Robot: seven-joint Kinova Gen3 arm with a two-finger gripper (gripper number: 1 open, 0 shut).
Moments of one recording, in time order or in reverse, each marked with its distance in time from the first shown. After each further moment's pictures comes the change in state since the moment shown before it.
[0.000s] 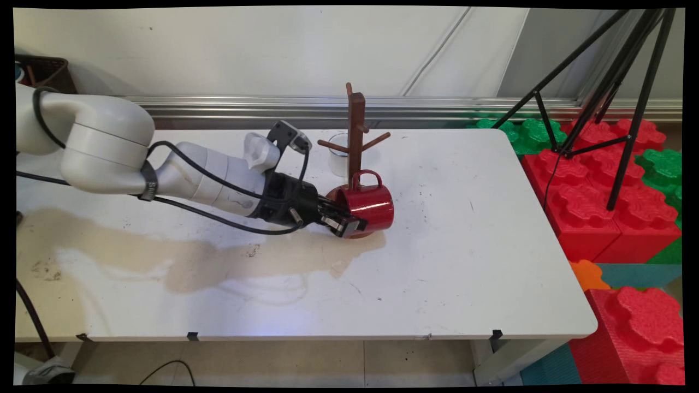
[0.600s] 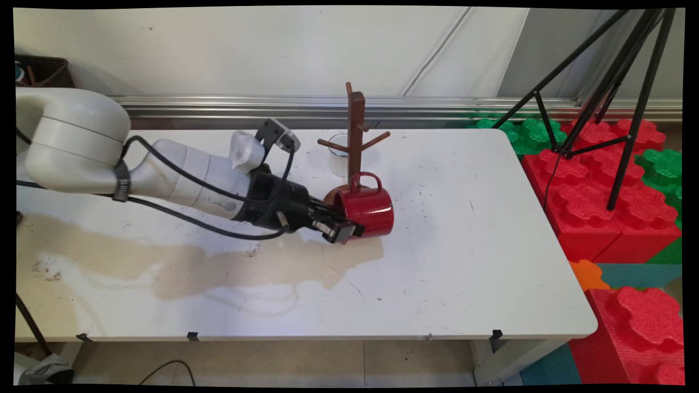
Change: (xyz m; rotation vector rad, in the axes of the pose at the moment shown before) arm -0.002 0.014 -0.025 -0.046 0.001 0.009
